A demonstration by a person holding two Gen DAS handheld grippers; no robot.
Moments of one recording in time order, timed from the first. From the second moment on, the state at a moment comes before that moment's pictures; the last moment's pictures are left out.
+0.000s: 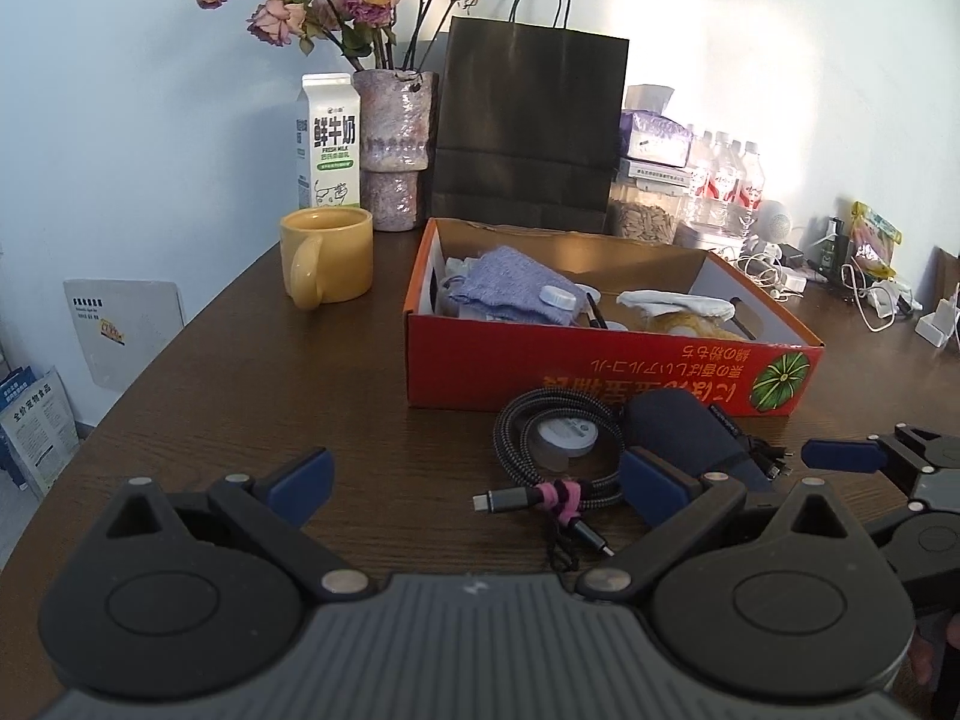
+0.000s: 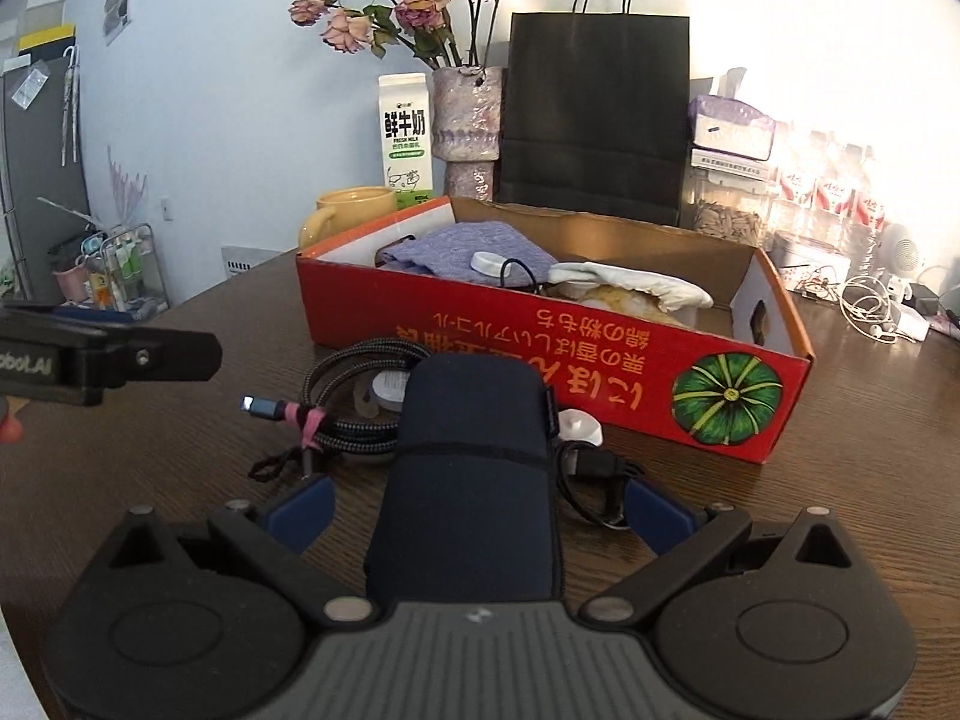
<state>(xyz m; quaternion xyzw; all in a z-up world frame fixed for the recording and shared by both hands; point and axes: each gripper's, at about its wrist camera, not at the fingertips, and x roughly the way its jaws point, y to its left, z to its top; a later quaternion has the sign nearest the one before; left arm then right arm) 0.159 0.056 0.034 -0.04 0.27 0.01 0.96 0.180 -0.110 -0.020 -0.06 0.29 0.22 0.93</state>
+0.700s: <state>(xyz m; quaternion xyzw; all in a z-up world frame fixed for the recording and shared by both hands) 0.162 0.061 0.024 -0.04 0.29 0.02 0.96 0.211 -0.099 -0.041 -0.05 0.31 0.24 0.92</state>
